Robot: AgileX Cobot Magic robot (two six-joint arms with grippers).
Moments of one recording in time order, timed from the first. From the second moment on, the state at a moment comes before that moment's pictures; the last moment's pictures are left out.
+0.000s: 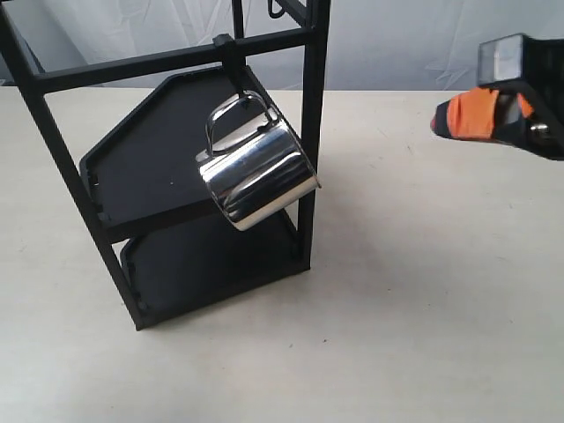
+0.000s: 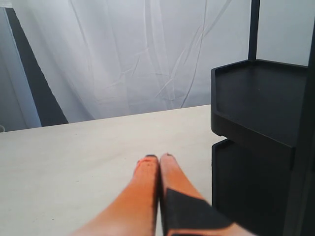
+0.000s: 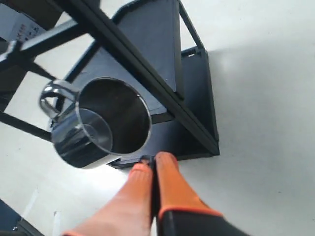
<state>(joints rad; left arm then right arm) -0.17 0.00 0.00 0.07 0.13 -0.01 0.32 0.92 -0.87 0.63 0.79 -0.13</state>
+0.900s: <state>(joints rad) -0.17 0.00 0.00 0.07 0.13 -0.01 0.14 0.42 -0.47 0.47 0.40 -0.18</state>
